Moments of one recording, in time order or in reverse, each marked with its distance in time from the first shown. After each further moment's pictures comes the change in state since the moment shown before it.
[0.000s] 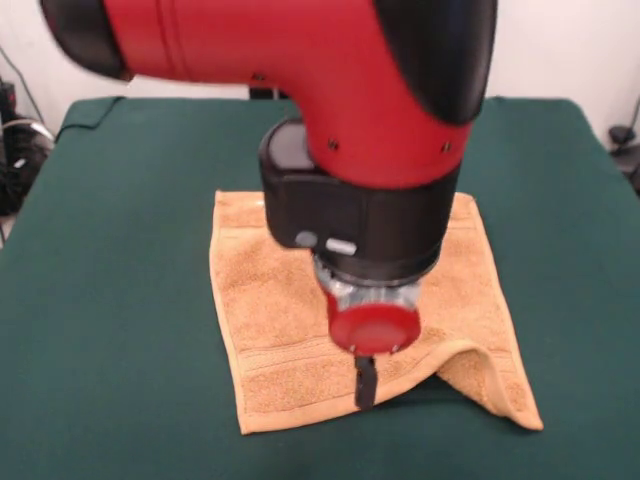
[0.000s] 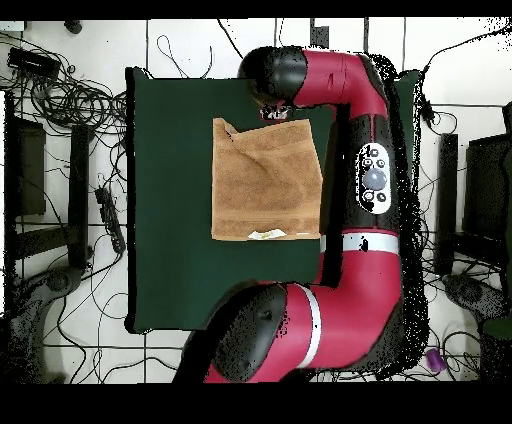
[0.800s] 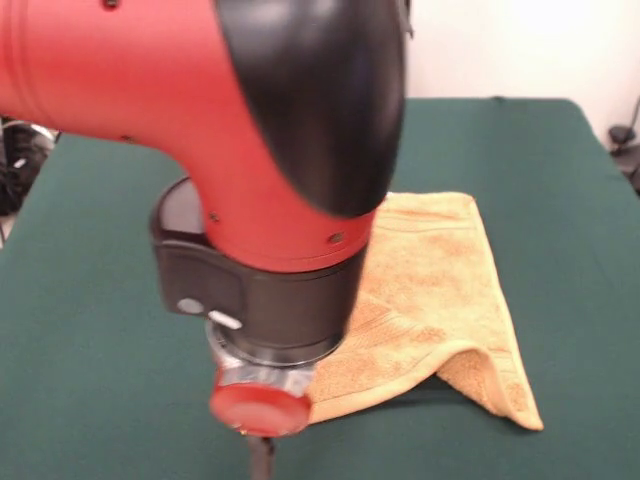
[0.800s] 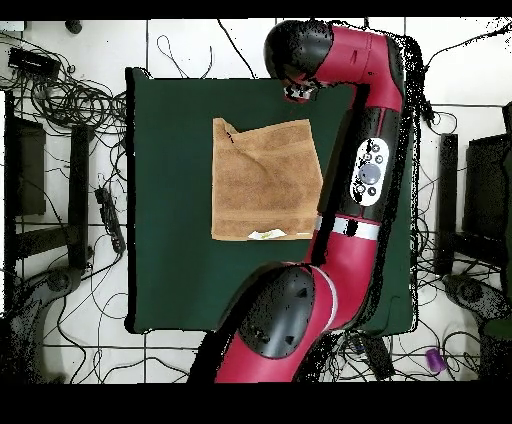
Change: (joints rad) arm -0.075 0.087 0.476 -0.305 -0.521 0.207 0.000
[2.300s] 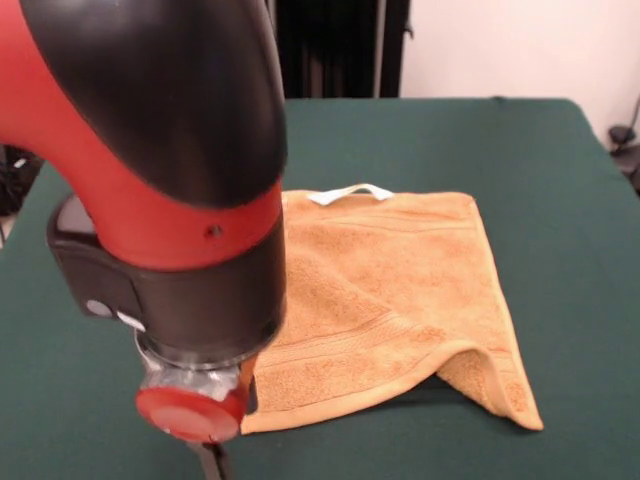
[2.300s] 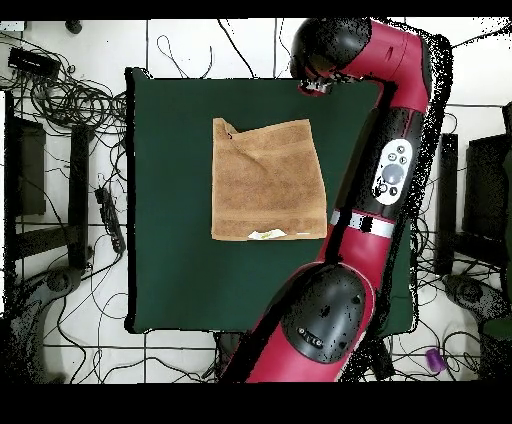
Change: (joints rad) arm -0.115 -0.014 0.240 0.041 -0.123 0.059 0.000
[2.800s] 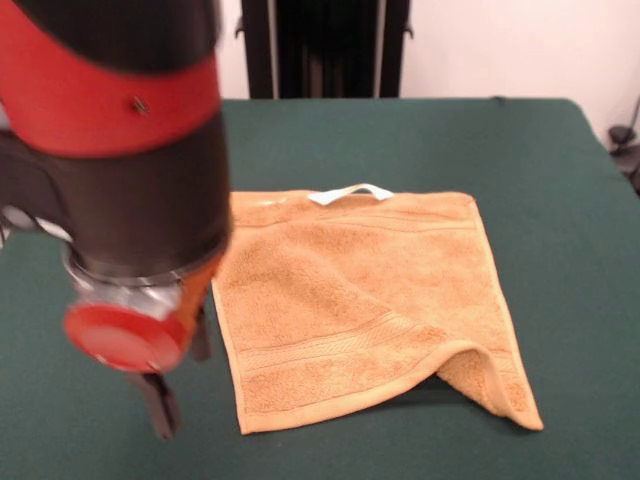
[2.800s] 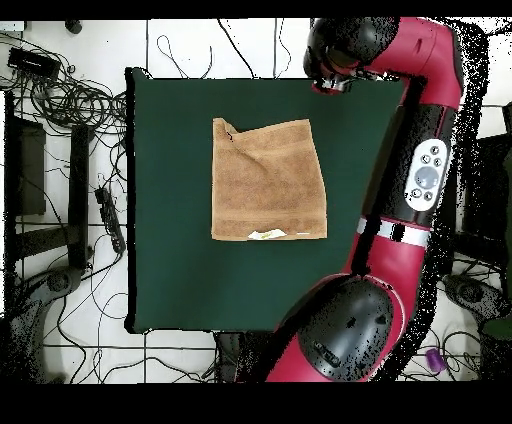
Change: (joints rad) arm -0.048 -0.112 -0.131 0.120 0.141 -0.001 0.000
